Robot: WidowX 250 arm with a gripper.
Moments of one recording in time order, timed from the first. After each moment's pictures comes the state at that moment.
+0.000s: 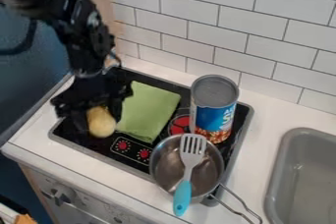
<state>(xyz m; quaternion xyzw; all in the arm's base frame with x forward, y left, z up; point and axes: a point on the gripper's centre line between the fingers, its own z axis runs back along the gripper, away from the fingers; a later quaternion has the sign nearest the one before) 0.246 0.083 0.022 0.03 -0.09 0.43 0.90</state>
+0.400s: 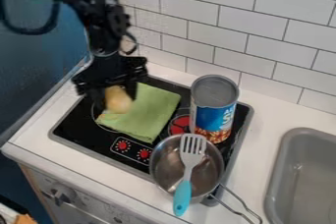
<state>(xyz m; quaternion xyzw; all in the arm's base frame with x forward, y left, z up) 0.290 0.080 0.020 0.02 -0.11 0.41 0.90</state>
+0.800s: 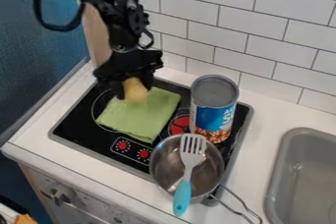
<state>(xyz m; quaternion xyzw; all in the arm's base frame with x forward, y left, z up) 0.327 0.079 0.005 0.01 -0.15 0.41 0.90</state>
